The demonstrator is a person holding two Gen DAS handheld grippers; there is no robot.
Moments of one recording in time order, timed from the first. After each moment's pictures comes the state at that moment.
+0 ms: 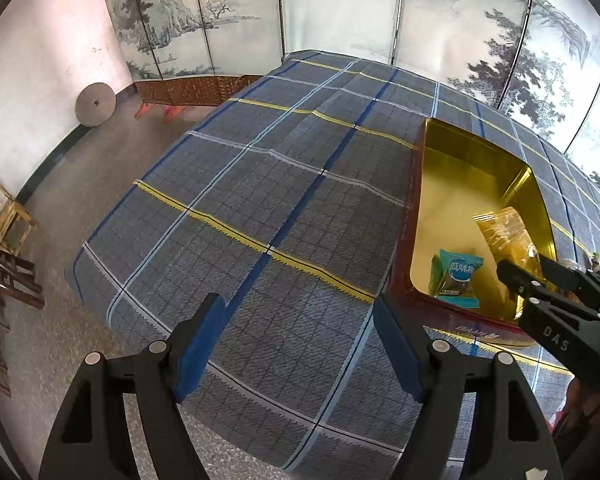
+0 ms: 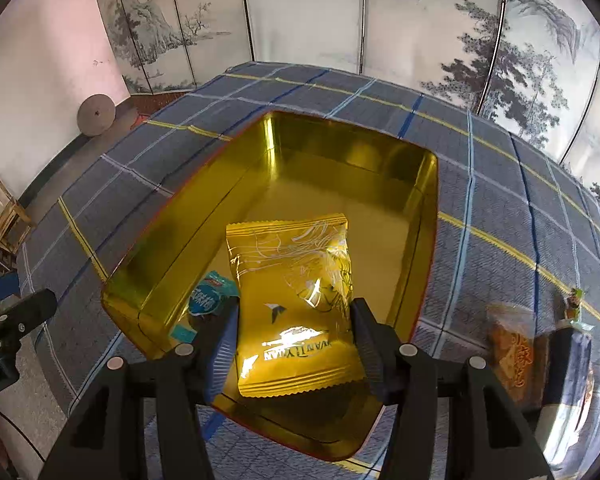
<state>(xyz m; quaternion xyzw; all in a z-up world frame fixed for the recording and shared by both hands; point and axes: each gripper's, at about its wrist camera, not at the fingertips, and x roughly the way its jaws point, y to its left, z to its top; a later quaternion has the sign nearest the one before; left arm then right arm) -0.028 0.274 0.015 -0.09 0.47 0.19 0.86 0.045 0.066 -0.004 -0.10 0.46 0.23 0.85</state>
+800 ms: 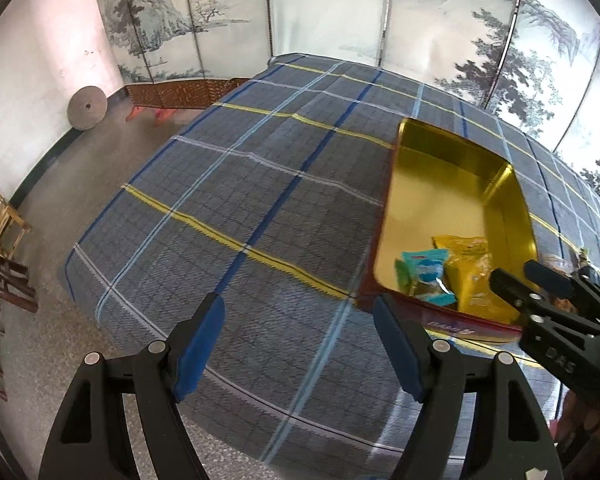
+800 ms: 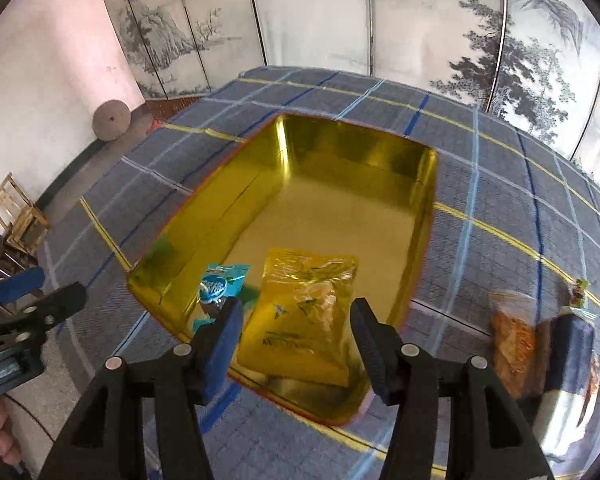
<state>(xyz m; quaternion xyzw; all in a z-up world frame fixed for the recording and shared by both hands) -0.025 0.251 0.023 -0.09 0.47 0.17 0.86 0.028 0.043 0.014 -0.07 0.45 0.26 0.85</state>
